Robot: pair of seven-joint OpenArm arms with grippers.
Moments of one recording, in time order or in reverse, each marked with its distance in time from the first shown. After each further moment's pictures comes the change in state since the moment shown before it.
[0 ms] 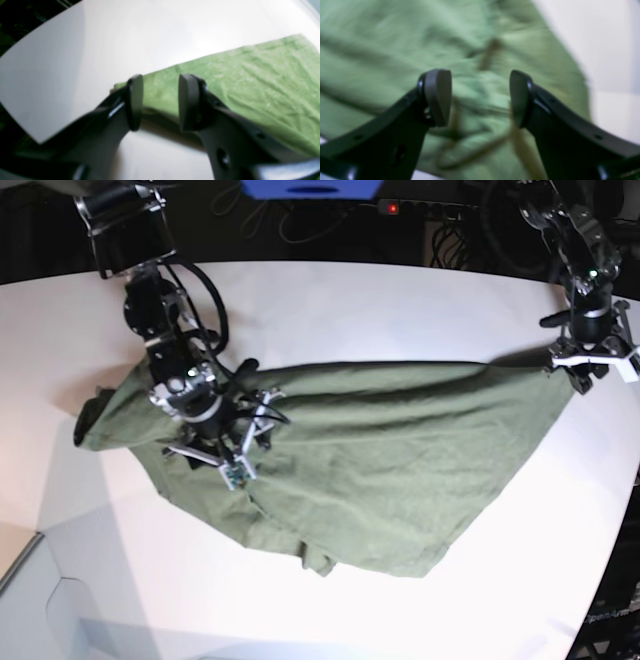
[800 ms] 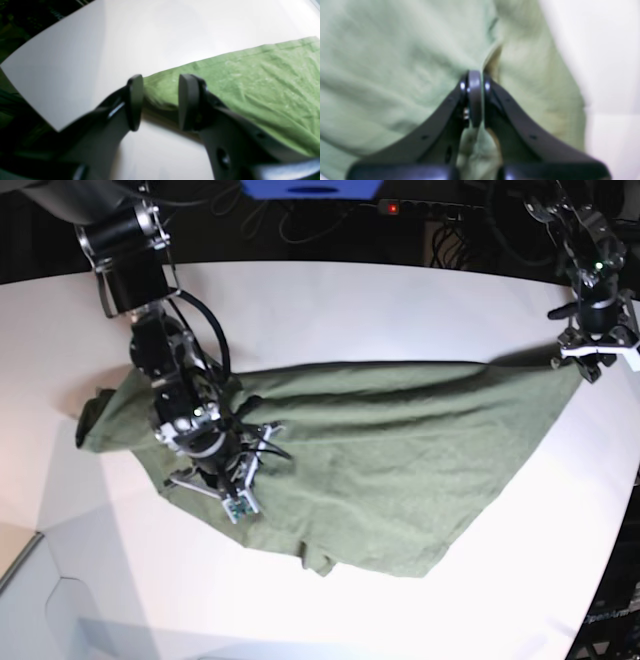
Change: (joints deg) left arm 0.5 0.0 -2.4 -0.4 -0.3 0.0 0.0; right arm 6.3 -0.3 -0.4 -3.3 -0.7 -0.2 0.1
